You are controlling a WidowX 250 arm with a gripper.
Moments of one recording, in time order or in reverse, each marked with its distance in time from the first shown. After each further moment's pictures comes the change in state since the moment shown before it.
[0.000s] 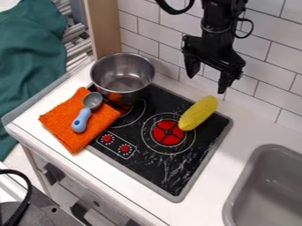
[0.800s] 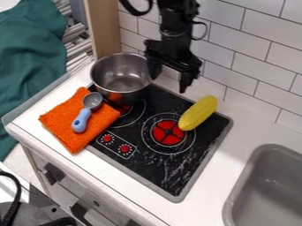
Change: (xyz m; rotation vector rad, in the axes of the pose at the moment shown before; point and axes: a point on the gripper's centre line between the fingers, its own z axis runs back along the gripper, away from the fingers) arm -0.030 0.074 -0.014 0.048 0.030 0.130
